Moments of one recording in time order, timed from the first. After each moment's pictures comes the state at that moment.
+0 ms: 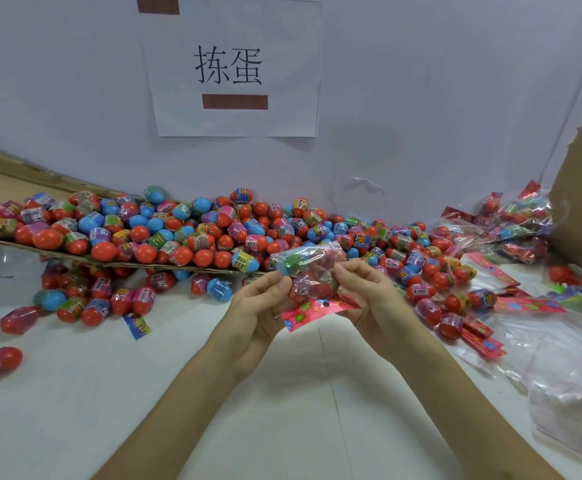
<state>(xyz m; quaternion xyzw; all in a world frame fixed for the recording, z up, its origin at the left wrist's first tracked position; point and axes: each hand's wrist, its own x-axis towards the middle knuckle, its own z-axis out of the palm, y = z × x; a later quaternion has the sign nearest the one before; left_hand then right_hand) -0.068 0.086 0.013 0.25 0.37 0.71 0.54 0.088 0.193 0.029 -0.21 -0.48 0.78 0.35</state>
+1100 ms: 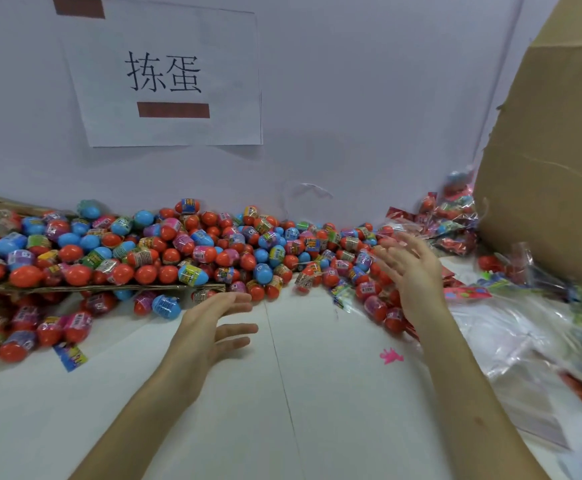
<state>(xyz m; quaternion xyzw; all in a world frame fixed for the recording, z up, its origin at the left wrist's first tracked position) -0.068 0.091 0.008 0.25 0.58 0.63 0.45 0.178 0.285 0.030 -0.41 -0.46 0.53 0.58</state>
